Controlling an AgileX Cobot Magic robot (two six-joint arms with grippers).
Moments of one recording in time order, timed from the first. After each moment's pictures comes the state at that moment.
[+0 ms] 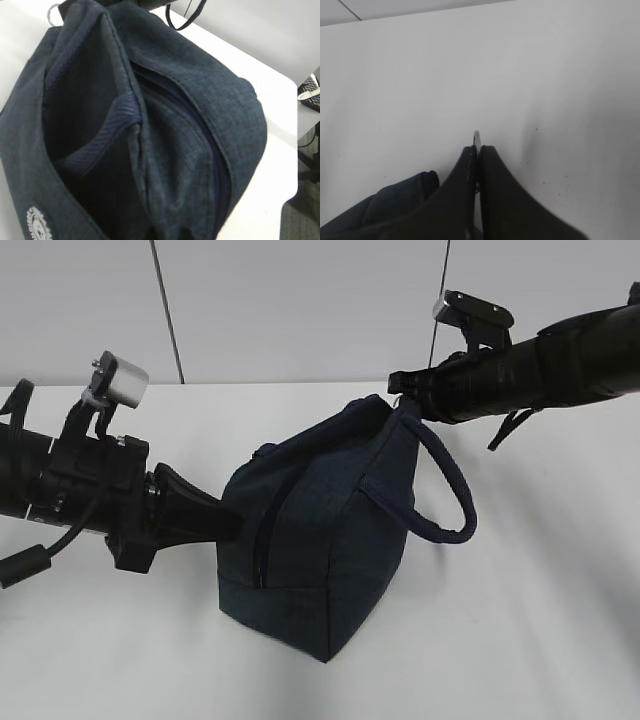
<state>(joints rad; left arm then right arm) -0.22 1.64 -0.78 -1.38 0.92 1.76 0.17 2.02 -1.31 1.53 0.27 -1.28</state>
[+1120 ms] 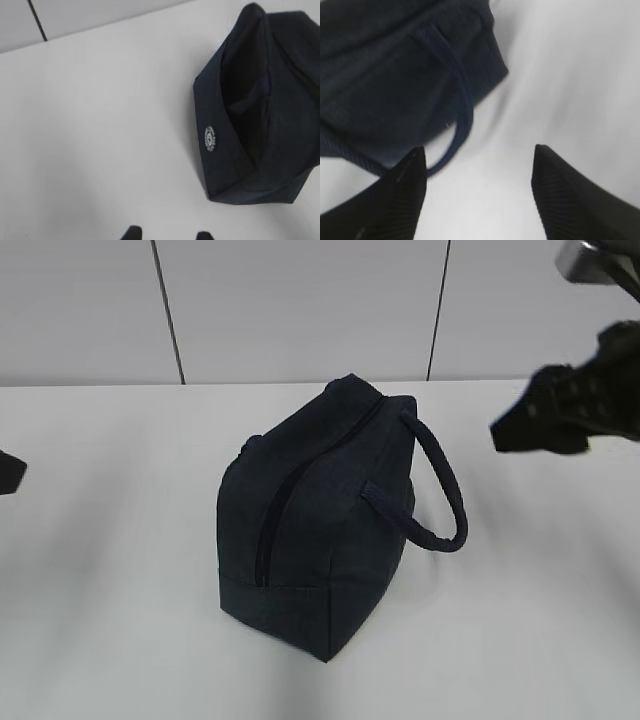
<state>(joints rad) -0.17 0.96 -0.78 -0.38 0.77 0.50 0.16 1.27 -0.94 0.40 0.67 -0.41</state>
